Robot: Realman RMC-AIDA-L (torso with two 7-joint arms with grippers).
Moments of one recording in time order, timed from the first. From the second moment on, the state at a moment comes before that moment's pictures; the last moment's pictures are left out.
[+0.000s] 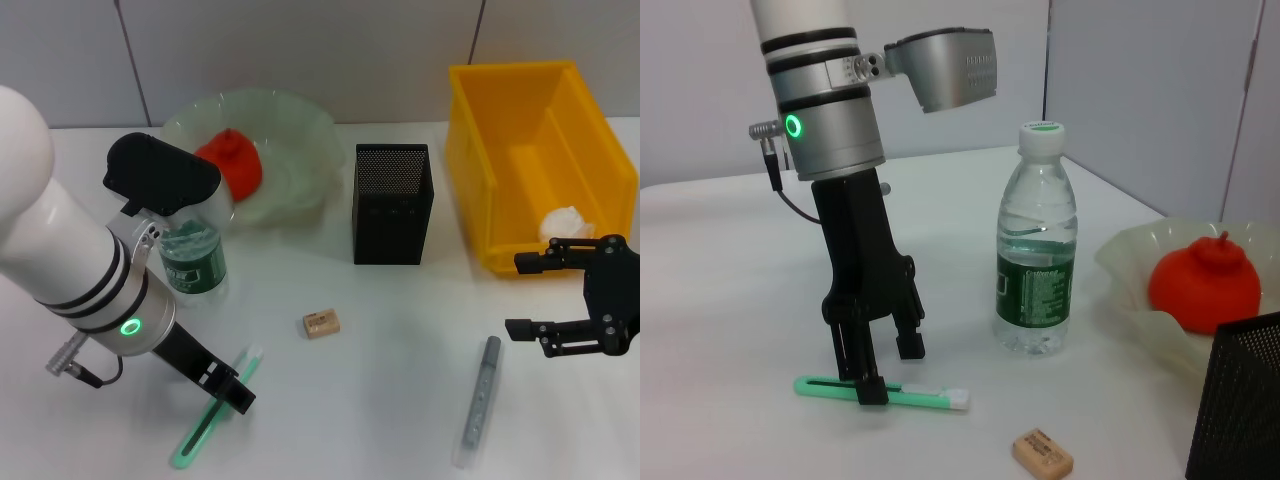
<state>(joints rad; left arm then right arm) -0.58 -2.08 1.63 1.29 2.61 1.49 -2.88 0.43 2.06 -0.71 -1.03 -2.08 -1.75 1.34</state>
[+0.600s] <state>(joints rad) -0.63 -2.08 1.69 1.28 2.62 1.49 -2.88 0.44 2.06 -0.71 -1.02 -2.08 -1.74 1.35</state>
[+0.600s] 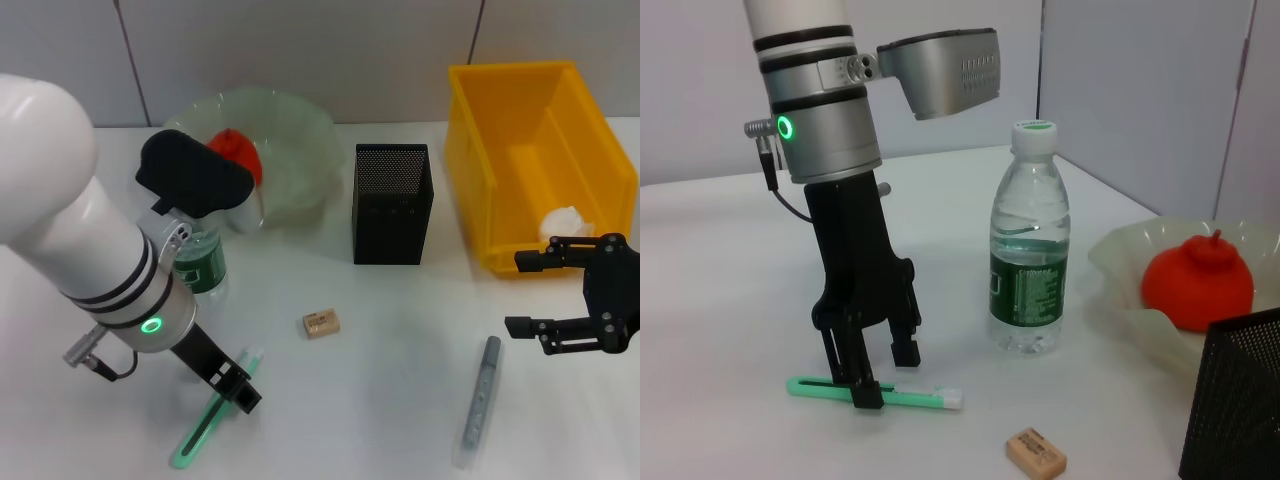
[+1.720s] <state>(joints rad) -0.72 -2.08 1.71 1.17 2.64 1.47 -2.88 0.44 2.06 -0.71 -1.02 -2.08 -1.74 1.34</state>
